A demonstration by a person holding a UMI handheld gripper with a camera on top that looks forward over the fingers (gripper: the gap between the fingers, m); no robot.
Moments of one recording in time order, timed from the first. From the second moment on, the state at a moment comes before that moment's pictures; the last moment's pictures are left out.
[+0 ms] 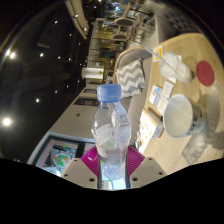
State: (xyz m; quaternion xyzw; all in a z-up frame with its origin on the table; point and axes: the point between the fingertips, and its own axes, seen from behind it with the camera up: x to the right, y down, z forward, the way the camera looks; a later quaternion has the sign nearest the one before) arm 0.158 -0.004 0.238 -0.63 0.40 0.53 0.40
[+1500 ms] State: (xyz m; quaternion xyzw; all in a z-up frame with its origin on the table) arm 0.426 -0.024 0.055 -0.85 0.09 -0.01 0.52
